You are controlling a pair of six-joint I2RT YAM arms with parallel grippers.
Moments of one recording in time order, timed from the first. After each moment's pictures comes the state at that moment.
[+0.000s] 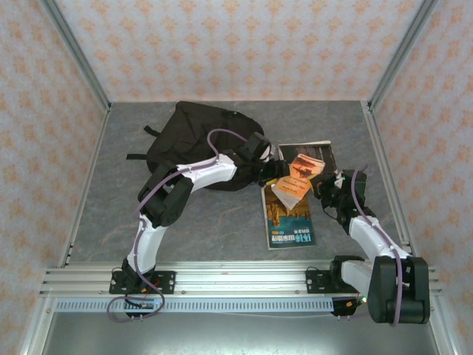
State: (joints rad) left arm -0.70 2.13 1.57 -0.24 0.47 -0.97; right arm -0.05 1.05 0.36 0.13 -0.51 1.20
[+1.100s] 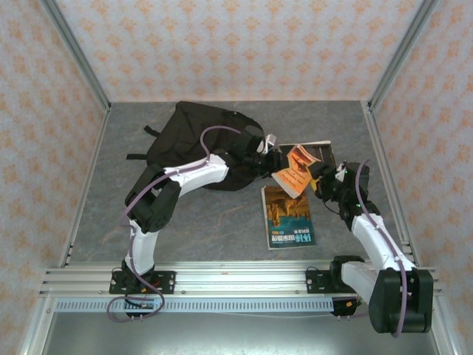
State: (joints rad) left arm -0.69 2.00 1.47 -0.04 0.57 -1.10; right arm -0.02 0.97 0.50 -0.06 -0.50 1.17
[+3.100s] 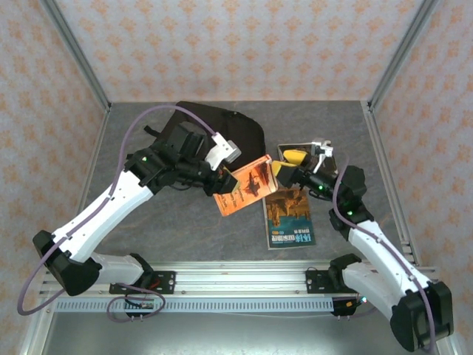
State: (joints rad) left arm -0.63 1.30 1.40 -0.90 0.53 -0.02; right arm 0.31 0.84 0.51 0.47 -0.67 0.61
